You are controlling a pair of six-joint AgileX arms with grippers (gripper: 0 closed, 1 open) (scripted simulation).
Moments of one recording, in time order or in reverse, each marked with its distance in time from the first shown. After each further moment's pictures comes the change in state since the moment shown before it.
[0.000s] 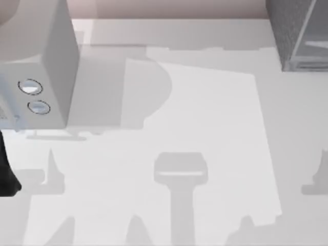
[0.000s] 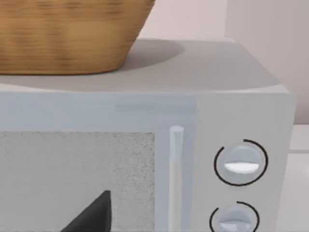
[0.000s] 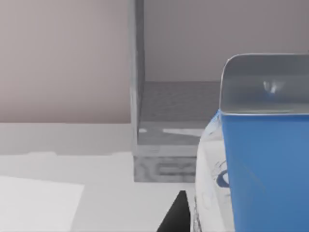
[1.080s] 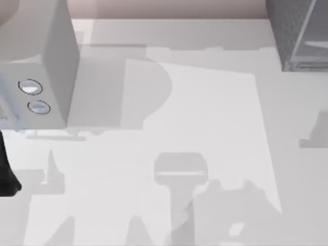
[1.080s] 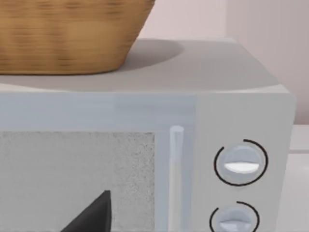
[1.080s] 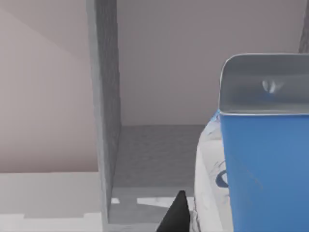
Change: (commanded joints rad) left arm 0.000 0.000 0.000 0.000 0.000 0.000; right arm -0.107 0.694 0.312 0.382 -0.060 0.005
